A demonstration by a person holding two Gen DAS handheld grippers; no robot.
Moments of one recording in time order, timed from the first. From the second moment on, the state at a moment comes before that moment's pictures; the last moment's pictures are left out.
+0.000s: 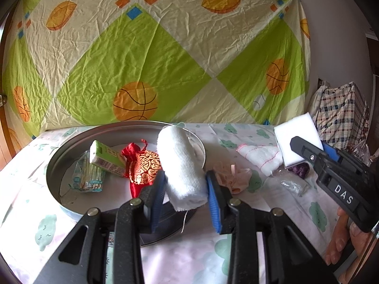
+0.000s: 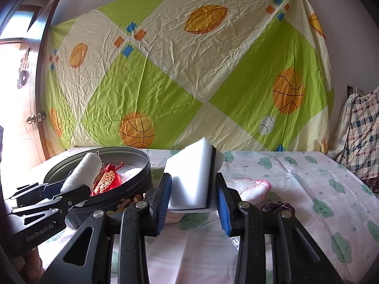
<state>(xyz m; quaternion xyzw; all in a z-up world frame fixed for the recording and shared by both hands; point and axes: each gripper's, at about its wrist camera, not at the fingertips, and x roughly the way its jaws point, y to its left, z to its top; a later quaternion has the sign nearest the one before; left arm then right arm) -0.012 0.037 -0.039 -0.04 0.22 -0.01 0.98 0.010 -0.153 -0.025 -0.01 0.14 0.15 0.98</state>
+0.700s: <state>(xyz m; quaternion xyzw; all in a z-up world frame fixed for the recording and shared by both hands) -0.015 0.060 -0.041 -0.05 0.22 0.01 0.97 0.005 -0.125 -0.027 -0.02 0.14 0.18 0.97</state>
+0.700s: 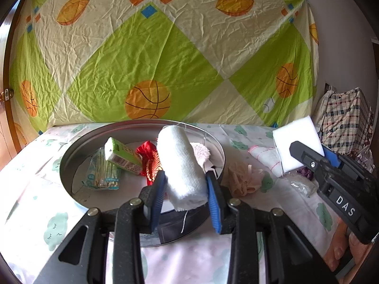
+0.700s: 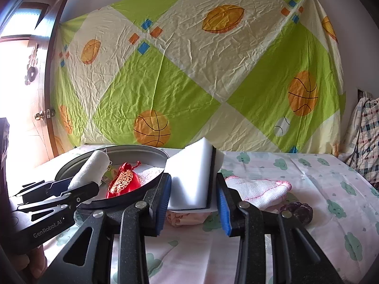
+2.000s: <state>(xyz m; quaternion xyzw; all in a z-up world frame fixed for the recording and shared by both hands) -0.022 0.091 -0.042 -0.07 0.22 0.02 0.97 -0.003 -0.084 -0.028 -0.03 0.14 0.22 0.97</state>
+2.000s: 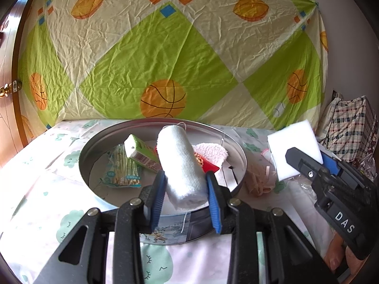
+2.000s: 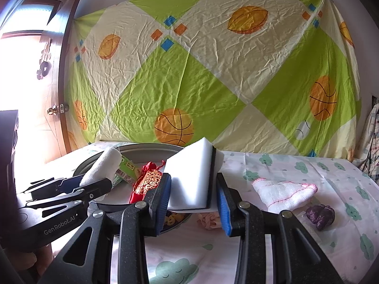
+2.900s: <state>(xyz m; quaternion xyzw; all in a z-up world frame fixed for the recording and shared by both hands) -0.030 0.115 -0.040 -0.07 0.22 0.03 0.97 -0.008 -0.060 -0.028 -0.04 0.13 0.25 0.96</state>
